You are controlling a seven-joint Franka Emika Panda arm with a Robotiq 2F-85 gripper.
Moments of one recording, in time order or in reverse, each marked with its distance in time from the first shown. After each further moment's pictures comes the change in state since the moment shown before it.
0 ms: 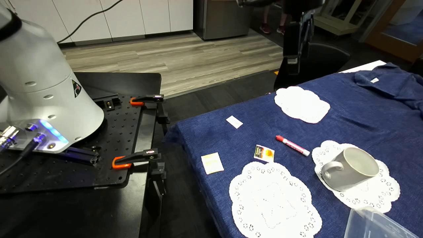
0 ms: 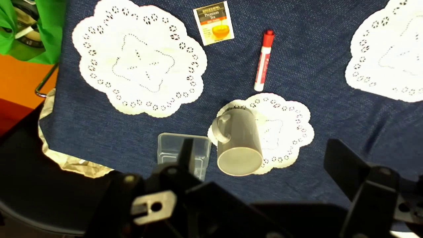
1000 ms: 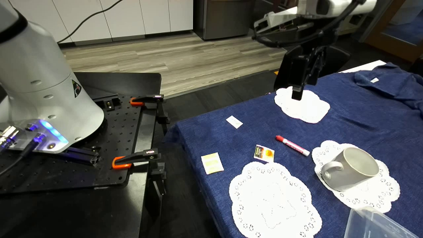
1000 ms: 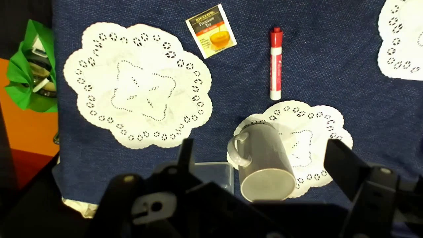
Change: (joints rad) arm 0.141 0.212 -0.201 0.151 0.137 0.001 0.017
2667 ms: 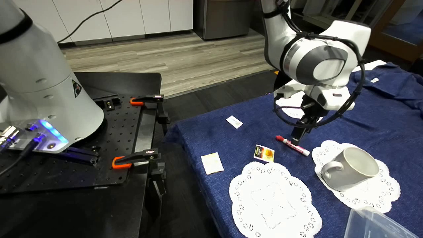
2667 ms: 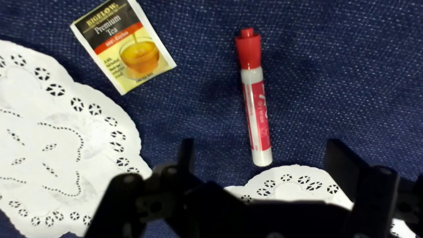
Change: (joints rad) arm 0.137 0.662 -0.151 0.548 0.333 0.013 -0.179
